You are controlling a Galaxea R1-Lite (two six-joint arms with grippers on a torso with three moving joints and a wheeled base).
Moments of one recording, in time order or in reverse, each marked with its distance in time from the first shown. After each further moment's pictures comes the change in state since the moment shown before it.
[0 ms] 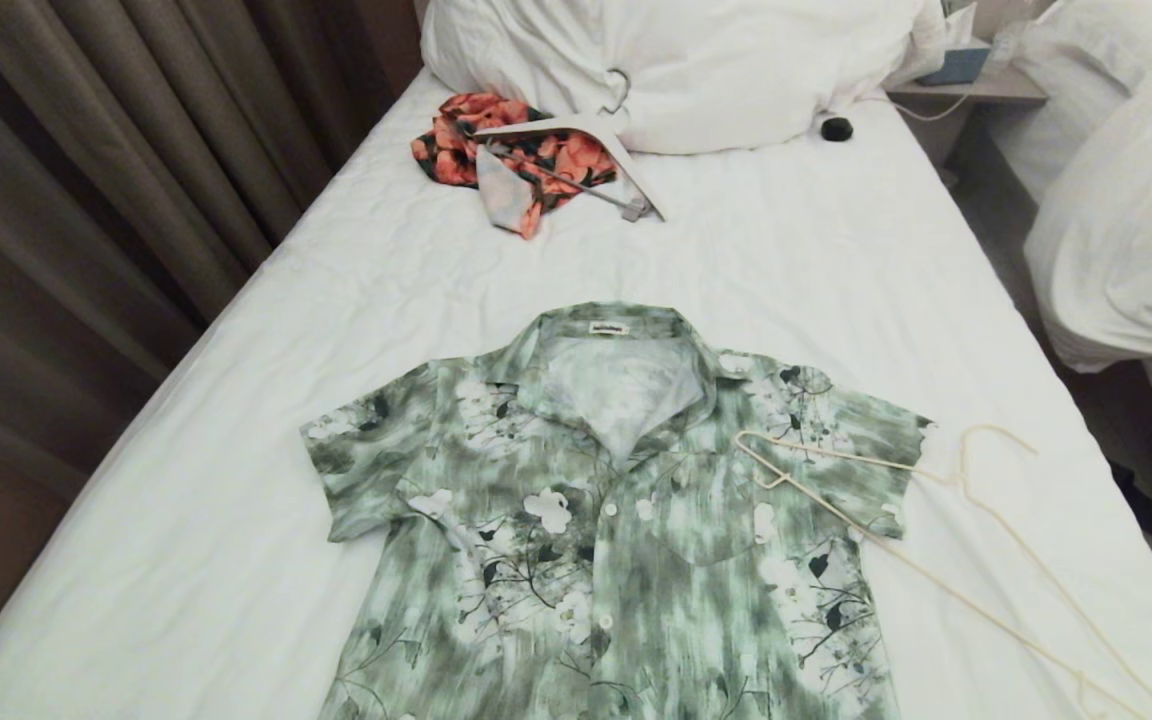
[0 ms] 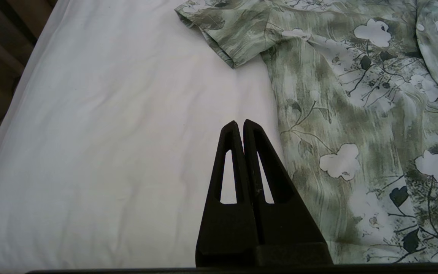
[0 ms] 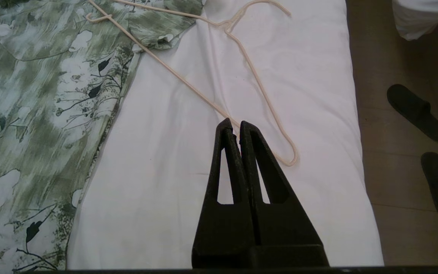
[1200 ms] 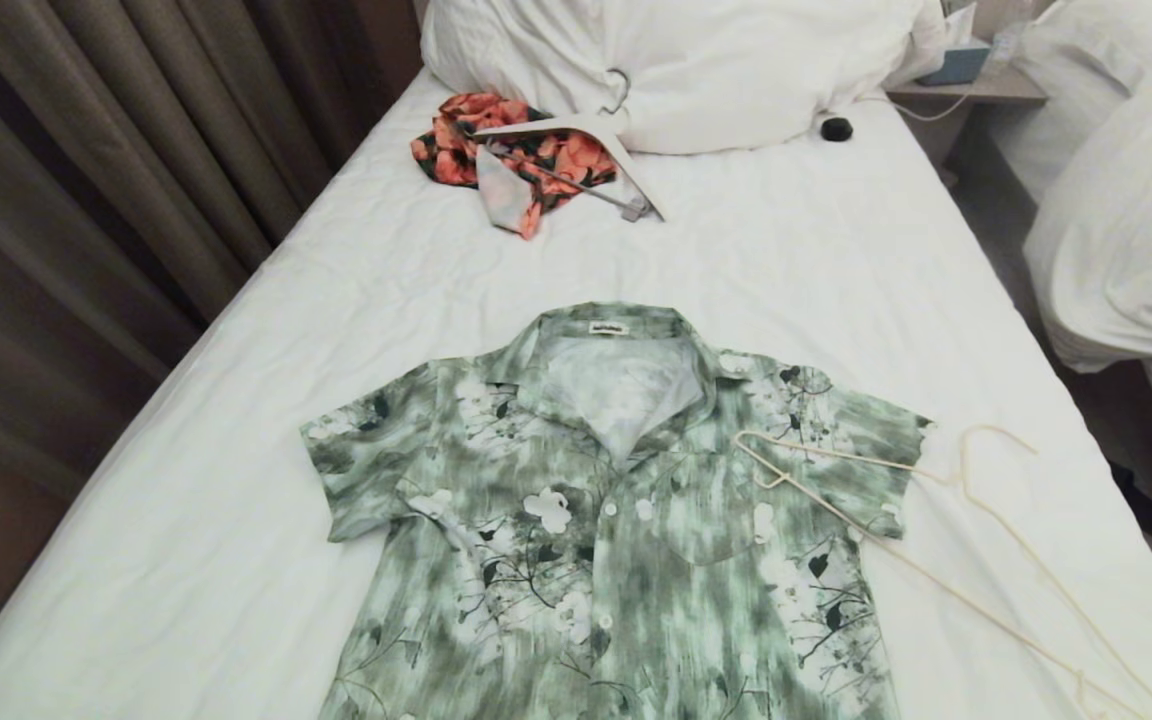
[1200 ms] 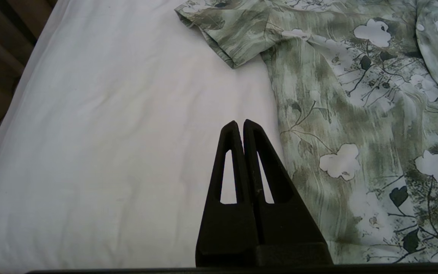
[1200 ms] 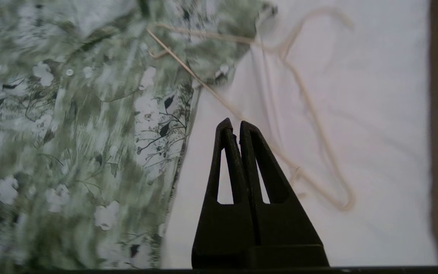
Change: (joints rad) left arm 0.000 0.000 0.000 0.000 0.000 0.000; right arm -0.011 0.494 -0.354 0.008 0.166 0.154
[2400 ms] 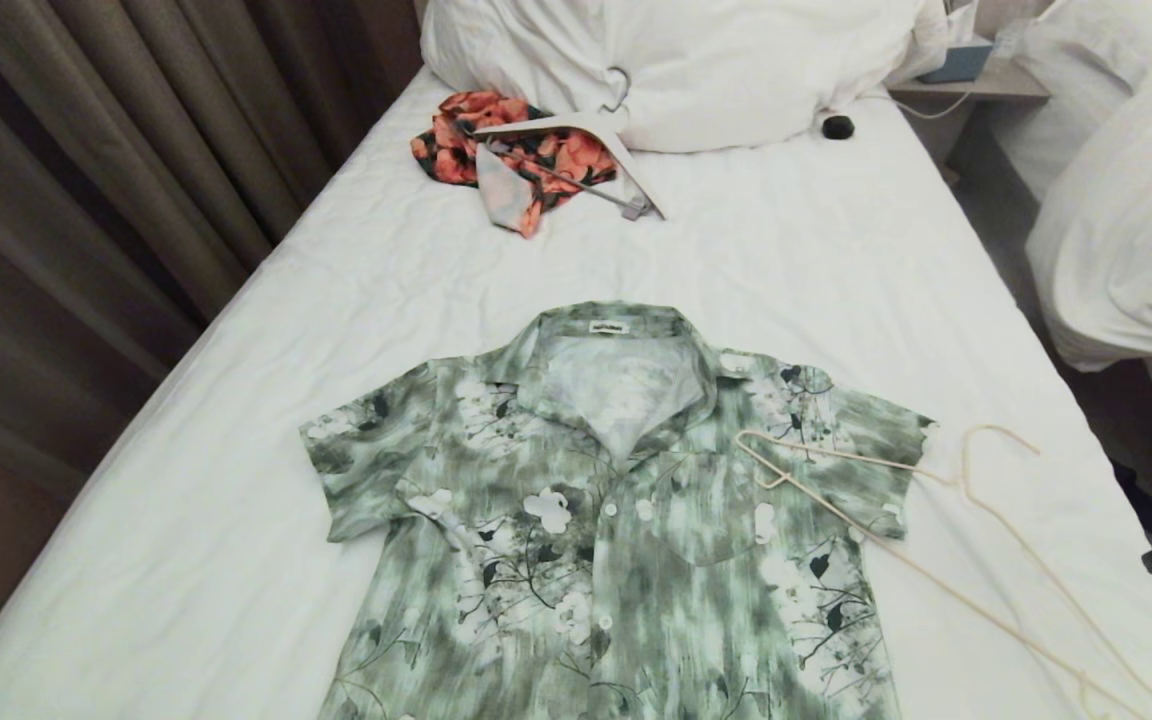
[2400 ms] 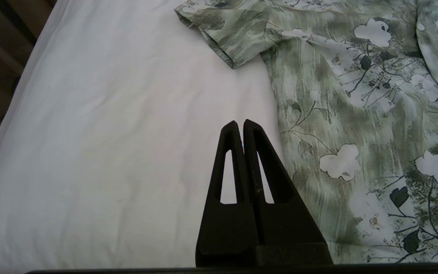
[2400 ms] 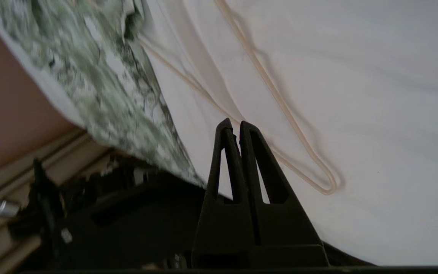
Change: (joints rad) left arm 0.000 0.000 0.000 0.000 -0.001 0.000; right arm -0.672 1.372 -0.936 1.000 0.657 -0.519
